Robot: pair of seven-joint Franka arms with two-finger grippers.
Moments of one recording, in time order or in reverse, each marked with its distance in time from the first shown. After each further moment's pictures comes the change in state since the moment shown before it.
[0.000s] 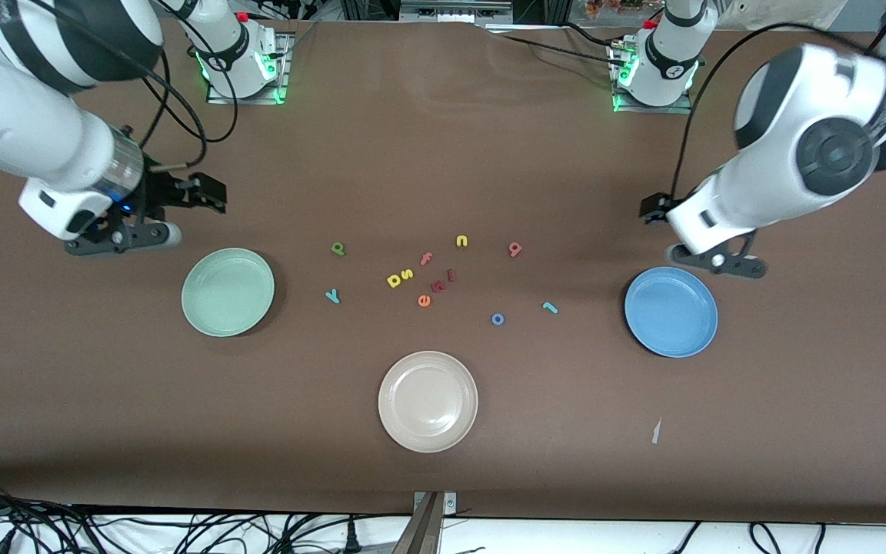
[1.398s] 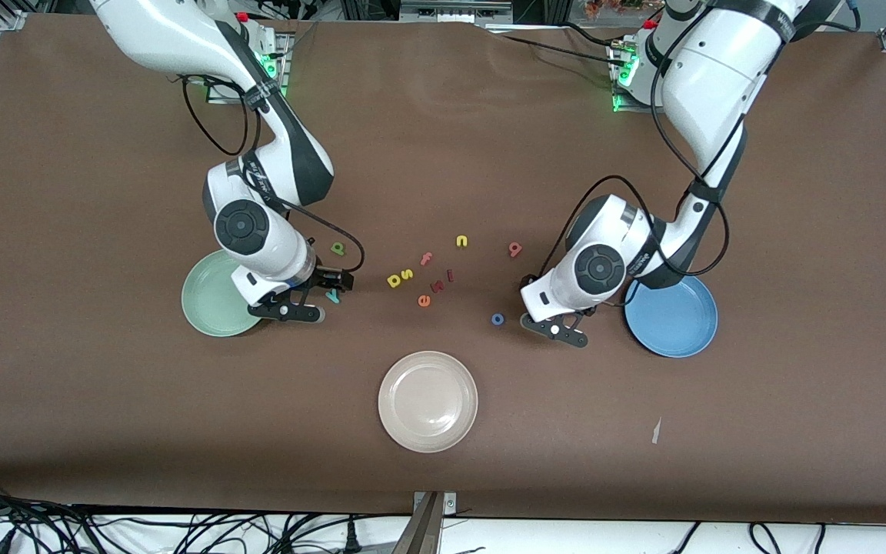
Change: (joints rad) left arm -0.196 0.475 0.006 0.018 0.119 0.580 -0.070; right arm 0.170 0.305 -0.001 -0.252 -0.084 0.639 0.335
